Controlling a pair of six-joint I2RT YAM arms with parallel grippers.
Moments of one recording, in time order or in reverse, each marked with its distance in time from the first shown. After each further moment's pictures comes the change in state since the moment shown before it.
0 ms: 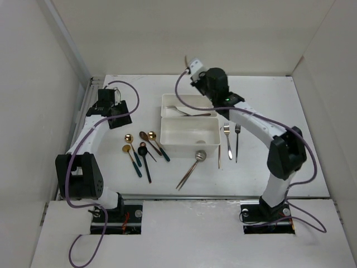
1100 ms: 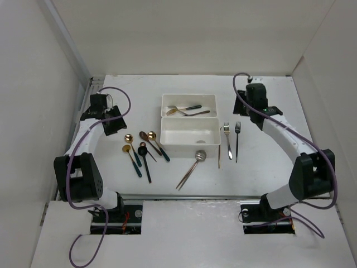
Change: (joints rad) left arm 0.108 -0.021 -0.086 -0.010 0.064 -0.063; right arm -0.291 -0.292 -0.367 -0.277 0.002 0.694
